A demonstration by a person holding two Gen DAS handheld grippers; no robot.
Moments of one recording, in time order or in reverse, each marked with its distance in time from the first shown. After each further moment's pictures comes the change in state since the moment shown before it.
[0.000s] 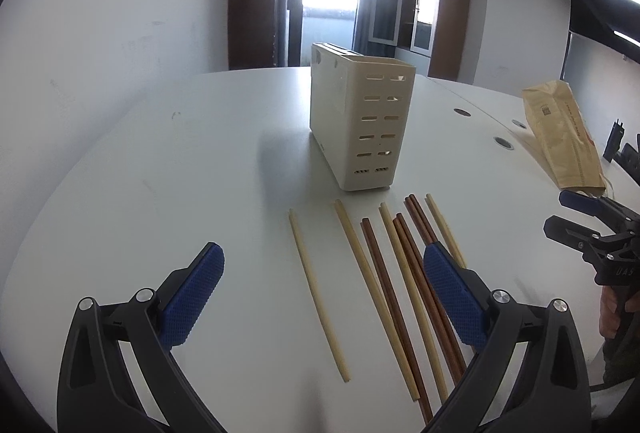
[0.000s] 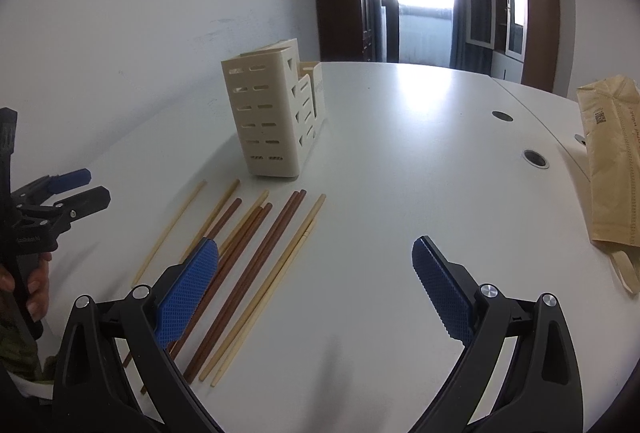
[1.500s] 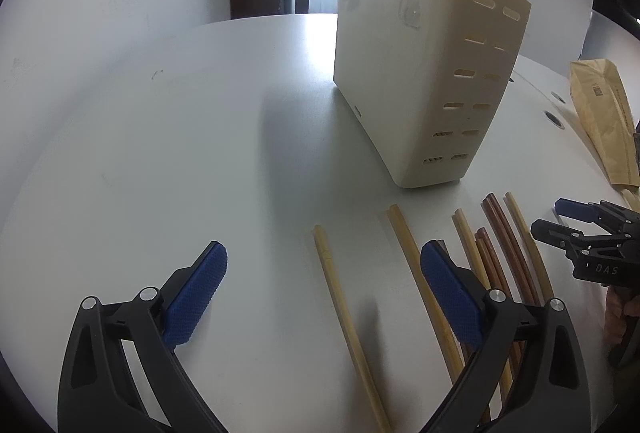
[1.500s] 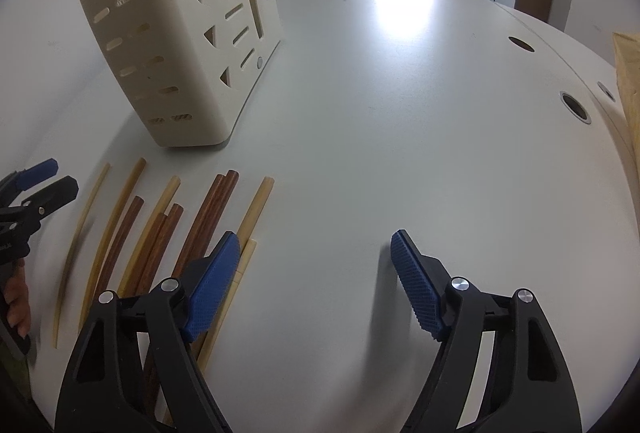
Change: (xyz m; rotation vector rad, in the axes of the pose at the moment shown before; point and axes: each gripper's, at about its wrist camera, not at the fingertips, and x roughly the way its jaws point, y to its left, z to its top) left arm 0.123 0.032 0.023 -0.007 0.180 0.023; right arm 0.139 -0.021 0.019 0.068 0.269 -0.081
